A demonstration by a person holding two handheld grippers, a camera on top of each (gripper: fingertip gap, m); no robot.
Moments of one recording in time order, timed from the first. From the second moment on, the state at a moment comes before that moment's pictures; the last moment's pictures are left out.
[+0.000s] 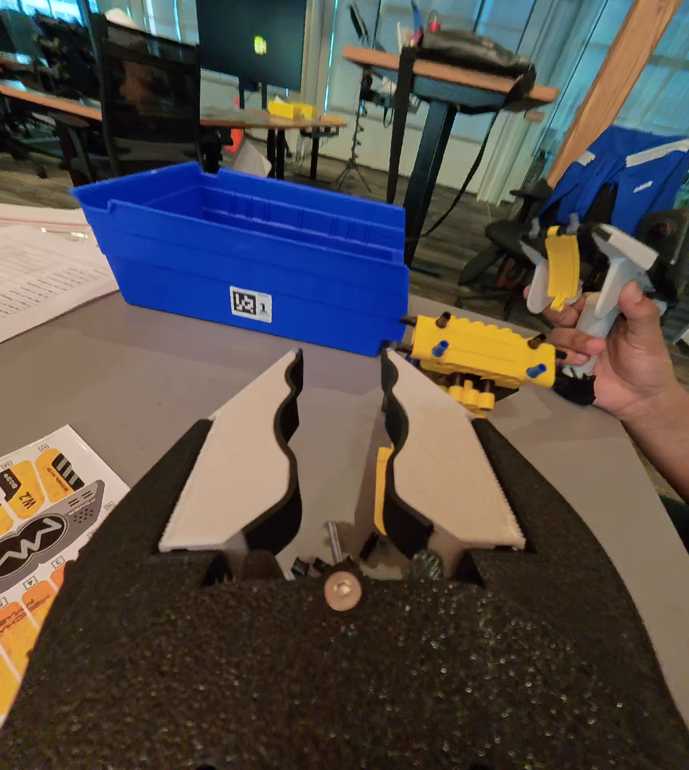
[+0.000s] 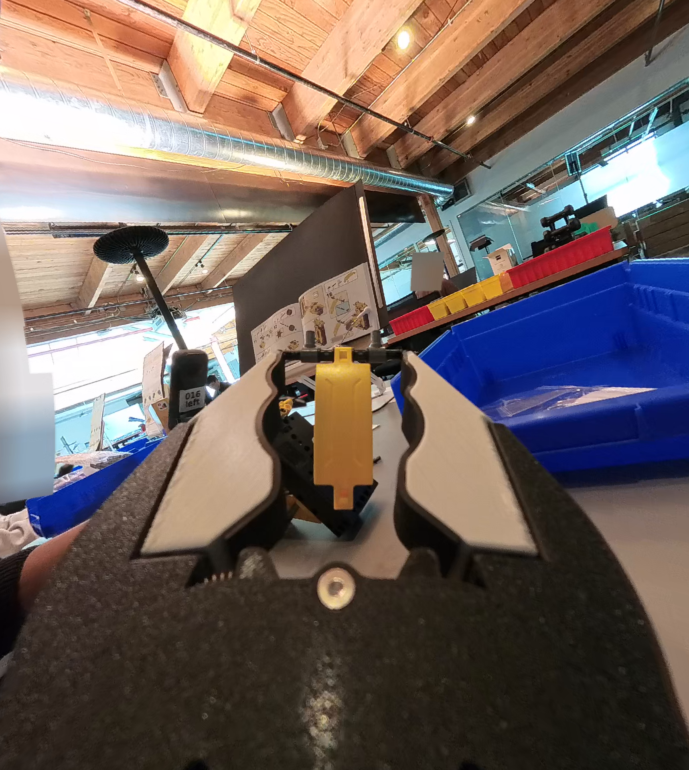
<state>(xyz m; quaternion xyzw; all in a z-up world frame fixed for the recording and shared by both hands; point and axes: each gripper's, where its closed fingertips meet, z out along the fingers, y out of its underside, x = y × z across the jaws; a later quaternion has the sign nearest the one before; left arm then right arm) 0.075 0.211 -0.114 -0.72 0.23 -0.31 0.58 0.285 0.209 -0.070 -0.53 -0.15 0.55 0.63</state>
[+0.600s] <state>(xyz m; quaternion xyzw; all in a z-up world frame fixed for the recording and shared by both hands) 0.120 0.174 -0.148 -0.74 0.35 -0.35 0.46 0.285 0.209 -0.071 -0.53 -0.15 0.55 0.63</state>
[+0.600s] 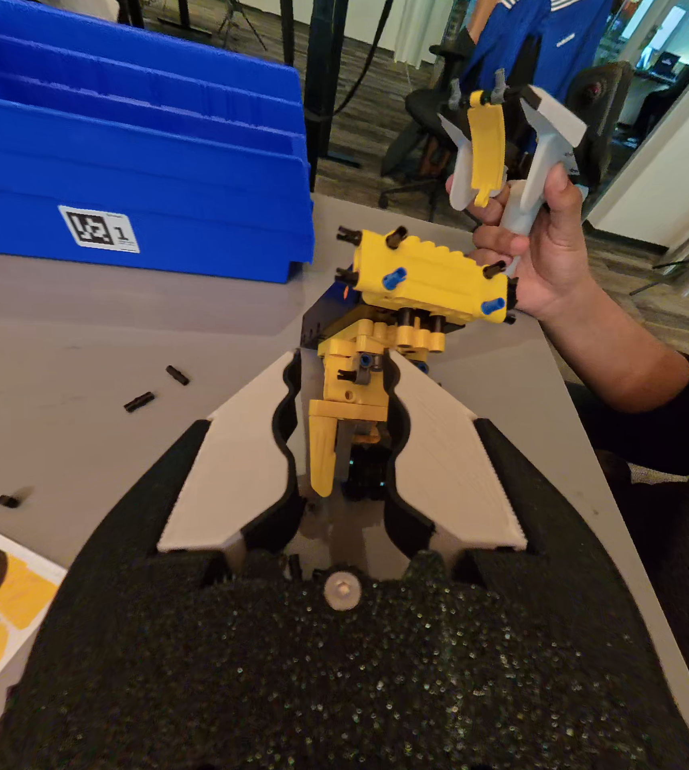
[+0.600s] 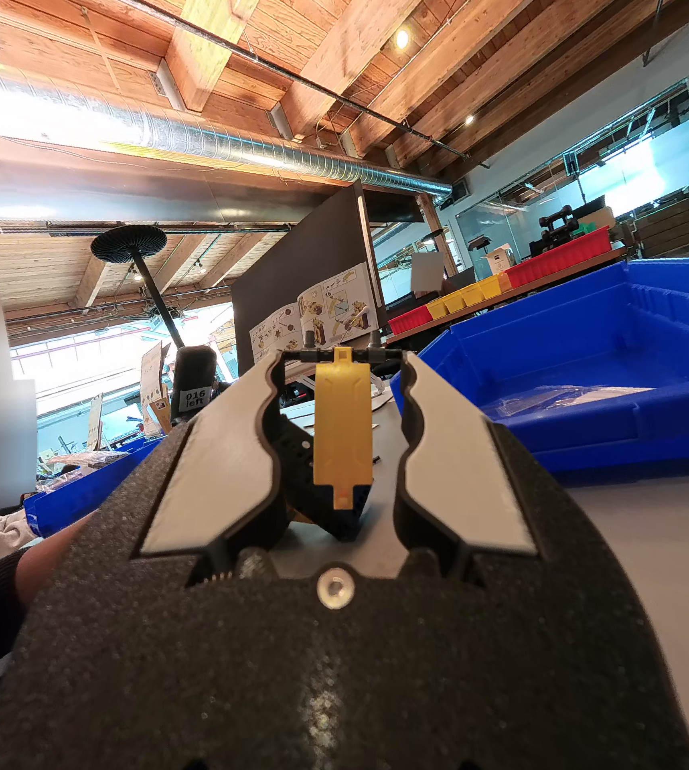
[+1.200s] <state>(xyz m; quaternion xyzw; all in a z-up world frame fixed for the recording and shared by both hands) 0.130 0.165 -0.153 -0.74 0.35 -0.38 0.42 0.285 0.209 -0.071 -0.53 -0.15 0.55 0.63</state>
